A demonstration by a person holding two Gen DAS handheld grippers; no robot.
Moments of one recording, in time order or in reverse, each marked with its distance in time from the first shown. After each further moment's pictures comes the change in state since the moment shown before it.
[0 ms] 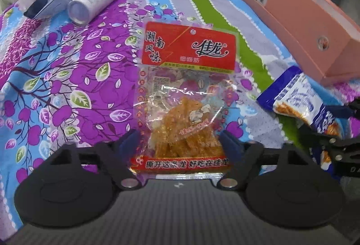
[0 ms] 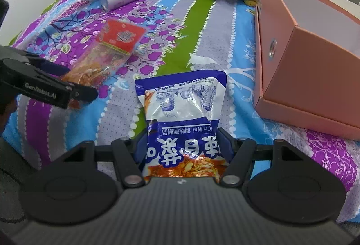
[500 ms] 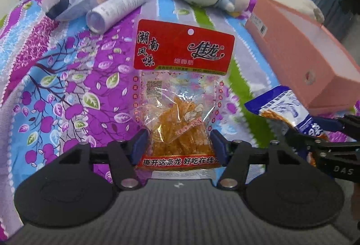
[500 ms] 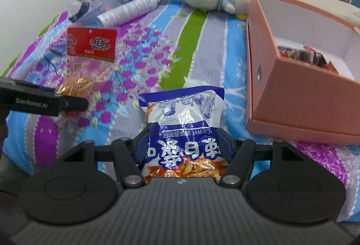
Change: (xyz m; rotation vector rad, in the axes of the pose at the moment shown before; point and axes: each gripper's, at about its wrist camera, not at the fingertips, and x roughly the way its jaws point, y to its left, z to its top) left arm -0.046 -0.011 0.005 -0.130 -0.081 0.002; right arm -0.025 -0.005 0.021 0.062 -0.076 -0.004
